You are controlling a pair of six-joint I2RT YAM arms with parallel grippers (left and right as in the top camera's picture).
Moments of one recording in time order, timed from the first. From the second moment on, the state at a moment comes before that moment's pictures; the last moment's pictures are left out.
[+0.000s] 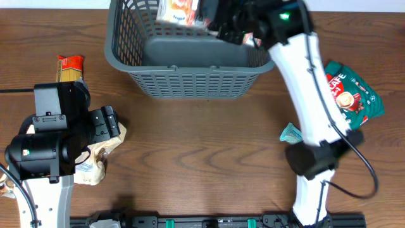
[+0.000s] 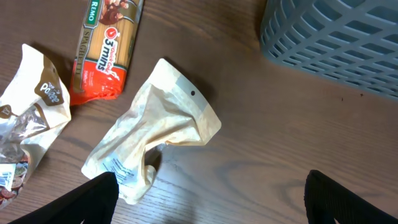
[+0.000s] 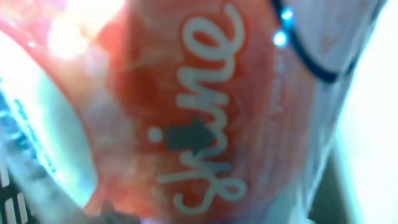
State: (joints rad) left arm 0.06 1.07 1.29 -1.27 -0.02 -0.20; right arm 0.41 2.11 2.43 -1.13 -0.23 -0.94
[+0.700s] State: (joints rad) left arm 0.06 1.07 1.29 -1.29 -0.02 -0.20; right arm 0.41 2.32 2.42 -1.18 -0.28 -0.81
